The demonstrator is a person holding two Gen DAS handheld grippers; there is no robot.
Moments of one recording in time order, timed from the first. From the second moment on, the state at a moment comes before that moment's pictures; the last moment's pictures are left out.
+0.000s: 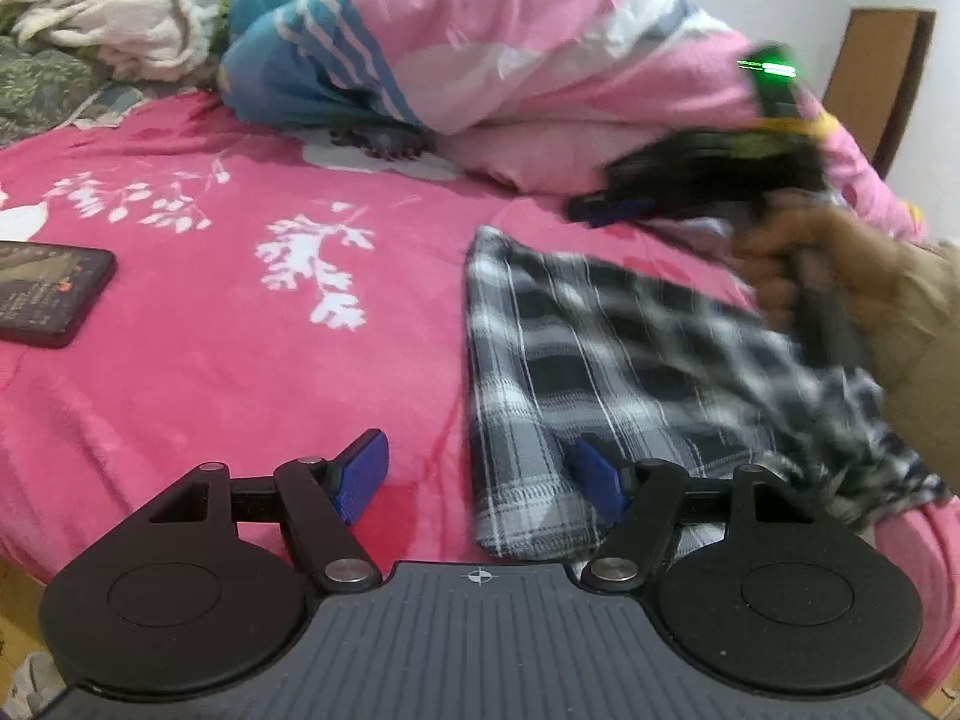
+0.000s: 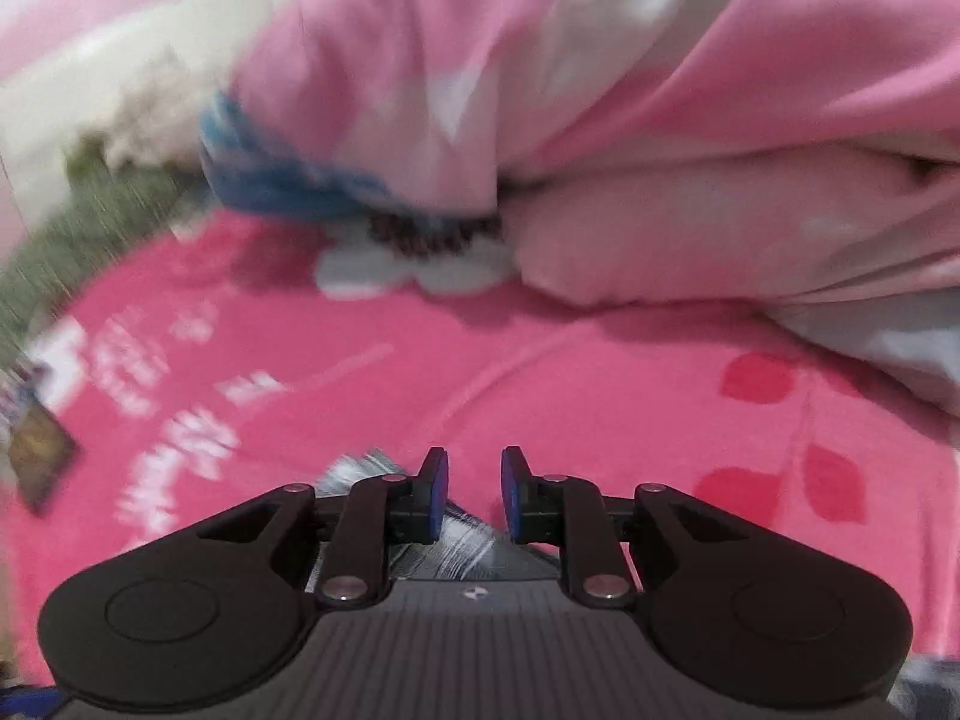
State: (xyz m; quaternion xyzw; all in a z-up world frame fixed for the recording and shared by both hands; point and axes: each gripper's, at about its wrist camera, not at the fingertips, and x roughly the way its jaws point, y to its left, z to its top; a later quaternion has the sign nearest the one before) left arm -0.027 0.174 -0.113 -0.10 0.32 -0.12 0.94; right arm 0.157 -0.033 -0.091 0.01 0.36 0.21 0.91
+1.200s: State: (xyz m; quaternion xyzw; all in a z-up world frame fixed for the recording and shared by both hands) left arm 0.004 -0.002 -0.081 0.00 0.34 -0.21 0.92; right arm -0.070 -0.204 -0.109 -0.03 0.26 0.09 0.96
